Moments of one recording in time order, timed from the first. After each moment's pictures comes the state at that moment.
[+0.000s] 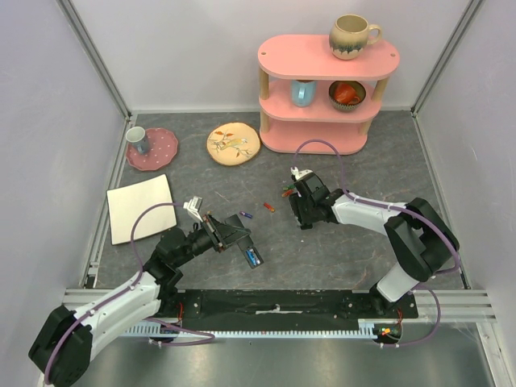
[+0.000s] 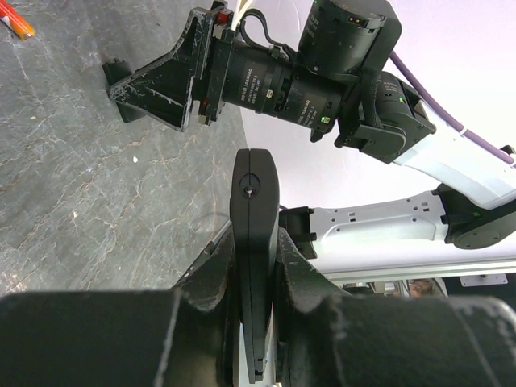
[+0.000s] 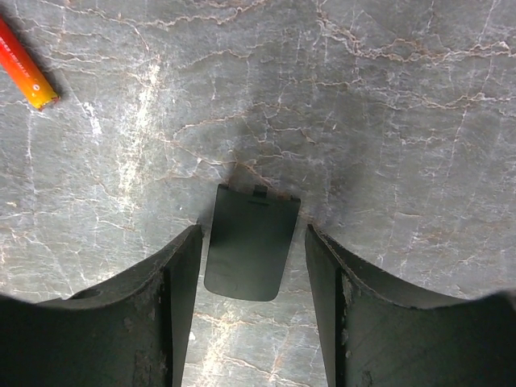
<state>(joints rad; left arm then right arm) -0.62 0.68 0.05 0.60 0.34 -1.28 0.65 1.62 0.85 -0.27 0.14 0.28</state>
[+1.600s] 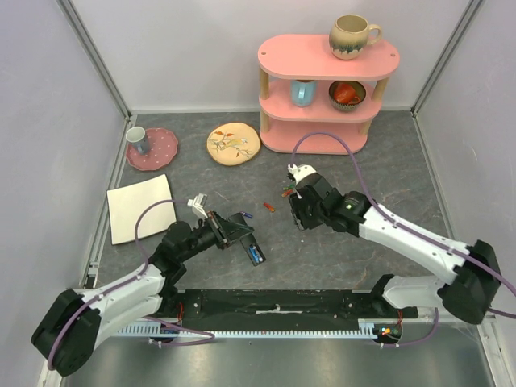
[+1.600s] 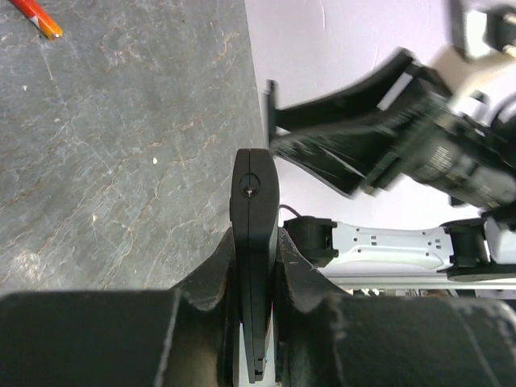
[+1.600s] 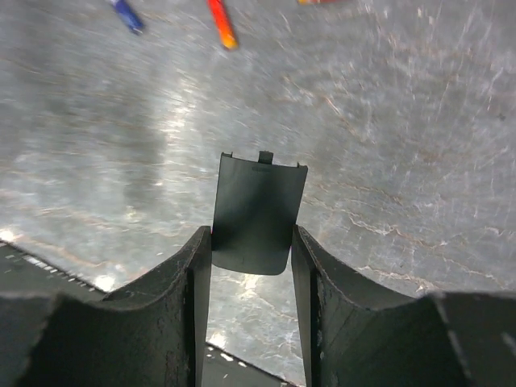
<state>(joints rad) -0.62 0.81 0.08 0.62 0.34 -1.27 0.82 1.28 0.96 -0.62 0.18 0.33</state>
